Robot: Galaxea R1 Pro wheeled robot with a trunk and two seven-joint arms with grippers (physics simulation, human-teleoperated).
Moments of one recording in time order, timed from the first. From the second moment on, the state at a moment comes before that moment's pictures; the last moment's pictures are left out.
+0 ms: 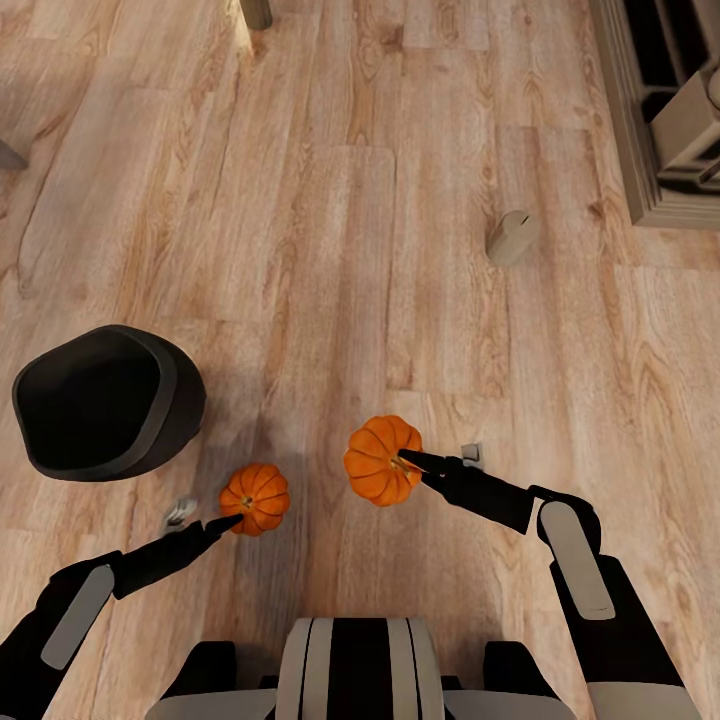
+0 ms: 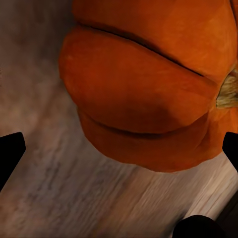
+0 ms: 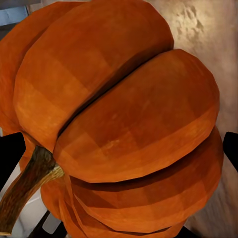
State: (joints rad) left arm -0.40 0.31 0.08 -1.05 0.73 0.72 -0.57; right arm -0.48 -0.03 -0.06 -1.47 -0.91 1.04 0.43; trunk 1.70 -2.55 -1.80
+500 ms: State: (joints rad) left arm -0.40 0.31 0.08 -1.05 0.72 0.72 -0.57; right arm -0.48 -0.03 -0.06 -1.47 -0.90 1.04 0.43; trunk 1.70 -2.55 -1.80
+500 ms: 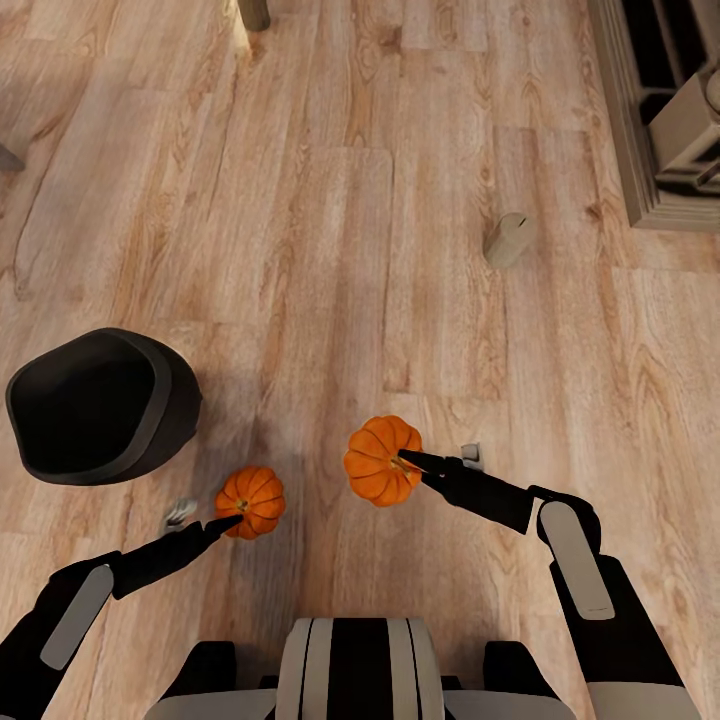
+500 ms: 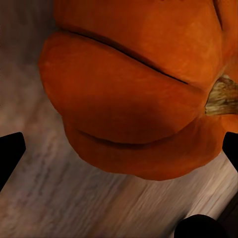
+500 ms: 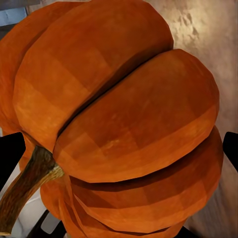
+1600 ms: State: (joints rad) left arm -0.40 0.31 0.08 -1.05 0.72 0.72 -0.57; right arm -0.48 -0.03 -0.06 -1.46 -0.90 1.04 0.42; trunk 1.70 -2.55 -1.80
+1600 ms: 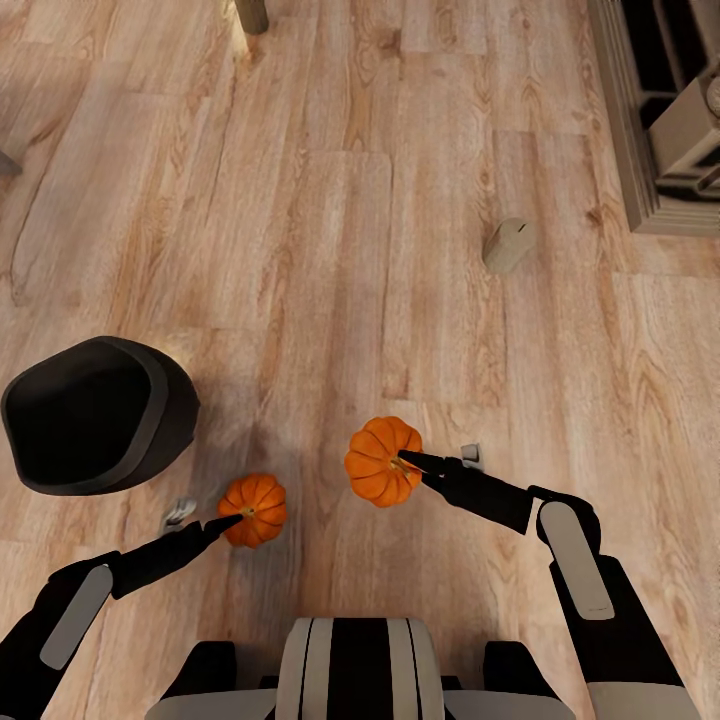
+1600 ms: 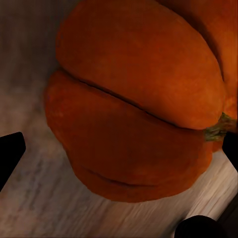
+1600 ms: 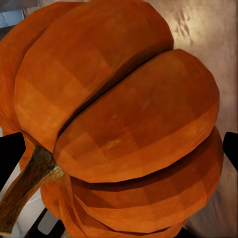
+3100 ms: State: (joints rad) left arm -0.40 0.31 0.09 -1.05 0.71 0.67 -0.61; right arm -0.48 -0.03 -0.06 -1.46 -0.90 1.04 0.42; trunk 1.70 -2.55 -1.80
